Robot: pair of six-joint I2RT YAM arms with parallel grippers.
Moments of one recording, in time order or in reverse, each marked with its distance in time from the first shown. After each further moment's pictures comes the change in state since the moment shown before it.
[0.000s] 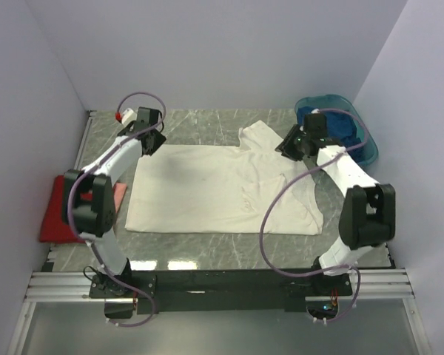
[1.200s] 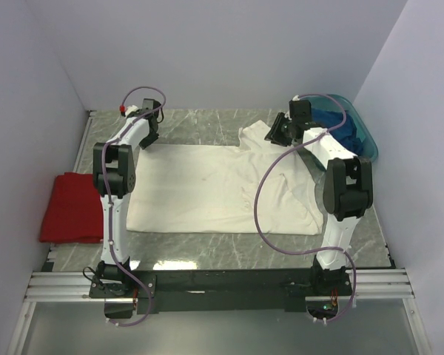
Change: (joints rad) left arm 0.109 0.640 0.653 -0.290 -0.165 0.155; right arm 0.031 0.347 0.317 0.037 -0.048 -0.161
